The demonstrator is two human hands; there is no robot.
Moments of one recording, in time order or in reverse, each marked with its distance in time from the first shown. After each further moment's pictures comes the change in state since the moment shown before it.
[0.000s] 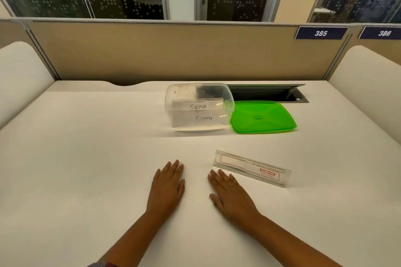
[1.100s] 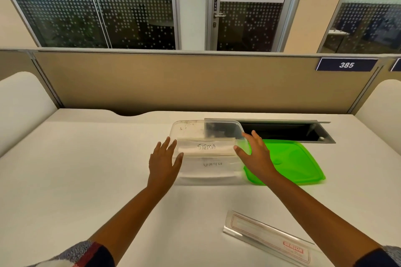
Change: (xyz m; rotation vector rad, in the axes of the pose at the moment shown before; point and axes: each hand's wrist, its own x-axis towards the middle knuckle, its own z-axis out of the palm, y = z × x) left_hand 0.170 -0.006 -0.077 -0.324 0.183 -0.180; right_hand 0.193 0.074 -0.127 0.379 0.266 0.434
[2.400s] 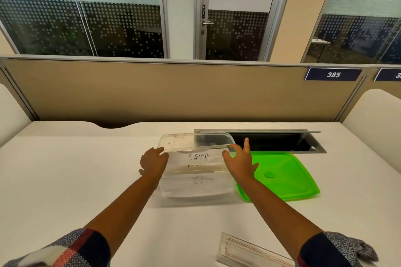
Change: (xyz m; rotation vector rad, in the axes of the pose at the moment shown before) left_hand 0.083 0.022 0.005 -0.407 0.017 -0.505; right_hand 0.055 -0.005 0.036 0.105 0.116 0.290
